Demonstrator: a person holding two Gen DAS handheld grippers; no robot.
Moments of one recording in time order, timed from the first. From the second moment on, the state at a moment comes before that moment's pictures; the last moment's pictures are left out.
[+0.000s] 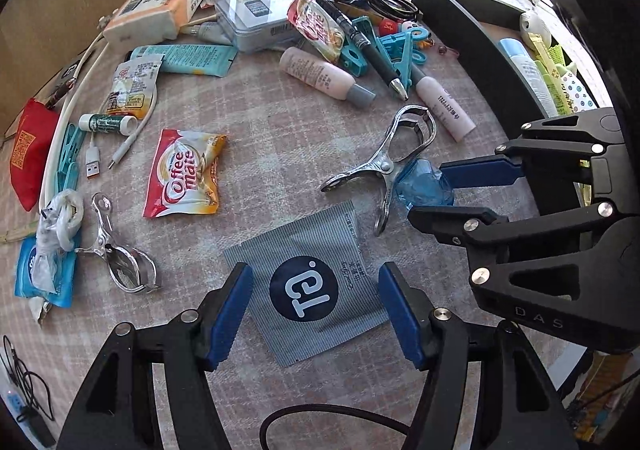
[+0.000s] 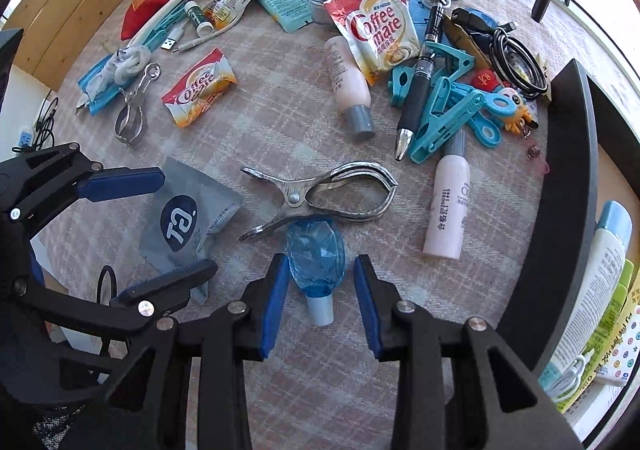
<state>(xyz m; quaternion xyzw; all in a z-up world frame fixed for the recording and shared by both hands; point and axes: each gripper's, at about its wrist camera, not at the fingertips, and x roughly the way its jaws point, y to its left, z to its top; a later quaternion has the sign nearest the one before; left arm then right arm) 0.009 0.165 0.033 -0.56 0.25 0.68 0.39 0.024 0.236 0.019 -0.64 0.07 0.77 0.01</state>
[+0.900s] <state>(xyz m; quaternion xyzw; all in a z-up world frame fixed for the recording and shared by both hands) -0.004 0.133 0.071 -0.55 0.19 0.72 0.38 0.065 0.264 0.063 -0.60 0.11 0.79 0.05</state>
